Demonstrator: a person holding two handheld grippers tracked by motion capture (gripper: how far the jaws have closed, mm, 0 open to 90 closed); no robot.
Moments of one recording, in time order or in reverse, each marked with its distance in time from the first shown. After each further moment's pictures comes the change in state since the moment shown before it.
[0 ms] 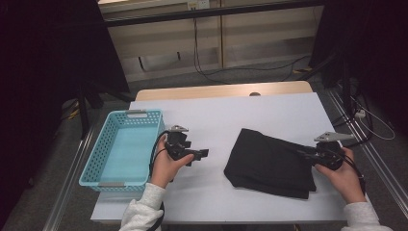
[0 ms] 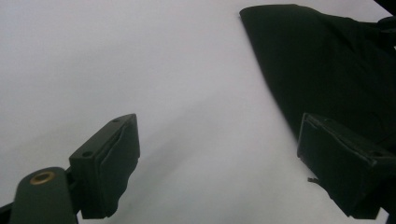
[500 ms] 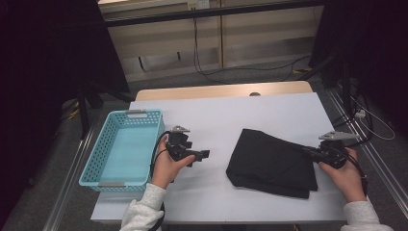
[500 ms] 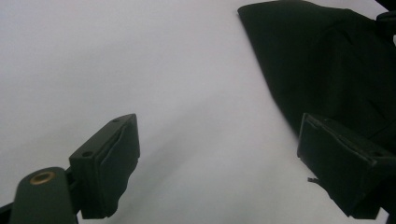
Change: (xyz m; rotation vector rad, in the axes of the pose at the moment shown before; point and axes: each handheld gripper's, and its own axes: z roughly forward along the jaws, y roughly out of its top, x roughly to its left) left arm -0.004 0.000 0.001 0.004 -0.003 0.013; right arm -0.009 -0.002 -0.003 -0.010 -0.024 0.055
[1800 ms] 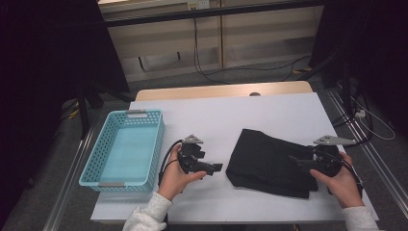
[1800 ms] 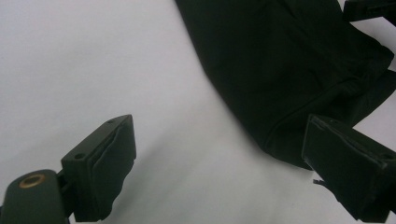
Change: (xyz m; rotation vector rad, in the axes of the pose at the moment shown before) left arm -0.039 -0.014 0.013 0.041 -0.112 0.070; right arm 0.030 -0.001 -0.006 -0.075 0.061 0.025
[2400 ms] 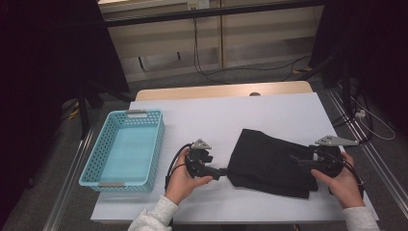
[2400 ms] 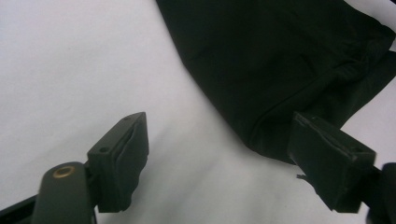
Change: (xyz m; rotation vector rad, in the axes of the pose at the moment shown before) left arm -0.014 -0.005 0.015 0.017 -0.013 0.054; right arm -0.001 -0.001 -0.003 -0.021 -0.010 -0.005
